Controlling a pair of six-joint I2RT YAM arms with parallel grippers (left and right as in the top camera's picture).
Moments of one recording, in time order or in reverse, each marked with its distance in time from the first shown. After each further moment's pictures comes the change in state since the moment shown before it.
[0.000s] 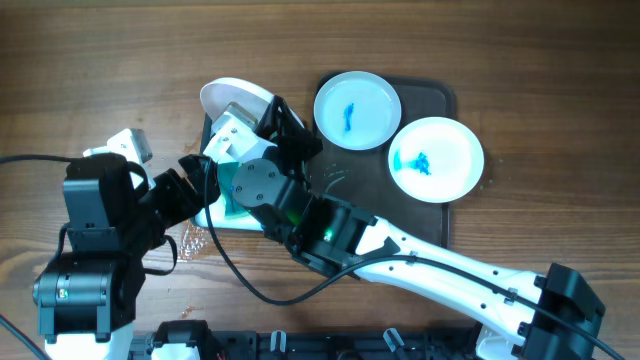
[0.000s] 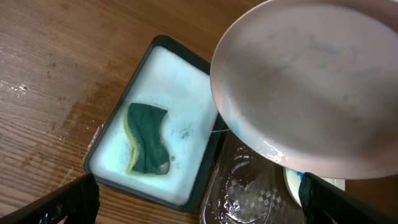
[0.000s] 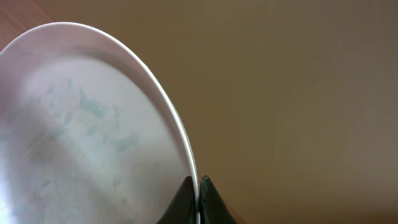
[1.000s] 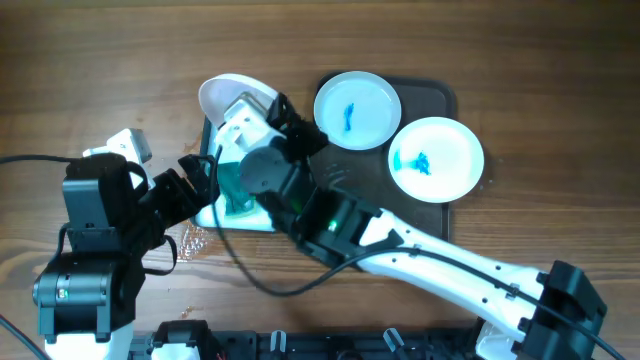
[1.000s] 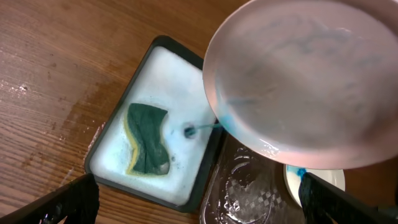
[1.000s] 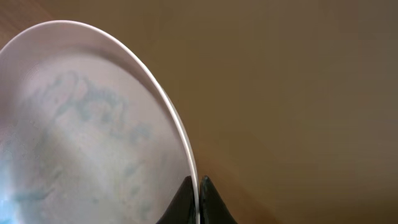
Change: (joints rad) left arm 0.000 0.000 0.000 0.000 0.000 0.000; right arm -0.034 0.000 0.000 -0.037 -0.065 0.126
